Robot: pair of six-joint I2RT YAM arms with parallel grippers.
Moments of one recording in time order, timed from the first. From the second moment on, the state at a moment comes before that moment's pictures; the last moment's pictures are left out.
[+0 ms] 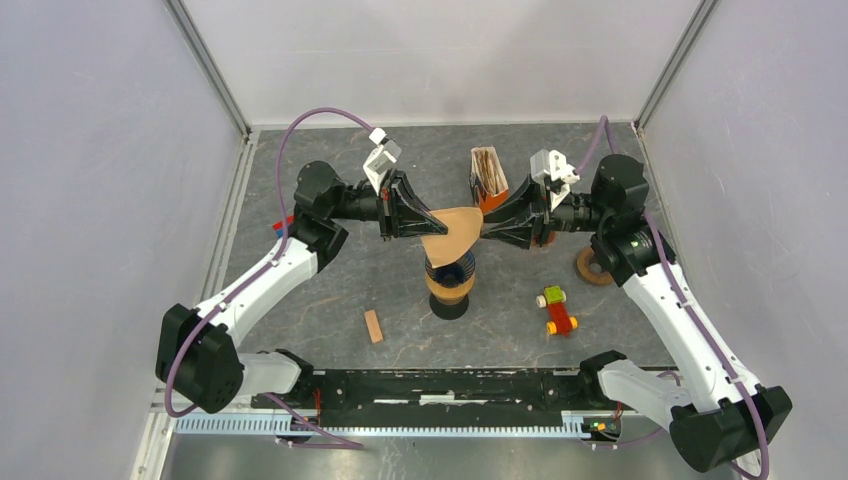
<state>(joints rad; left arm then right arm) -0.50 1.29 0.97 0.60 1.19 -0.62 0.34 1.03 1.07 -0.14 -1.17 -0.10</state>
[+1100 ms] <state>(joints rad) -0.50 1.27 0.93 0.76 1.24 -0.71 0.33 1.03 1.06 -0.20 -1.21 -0.23</state>
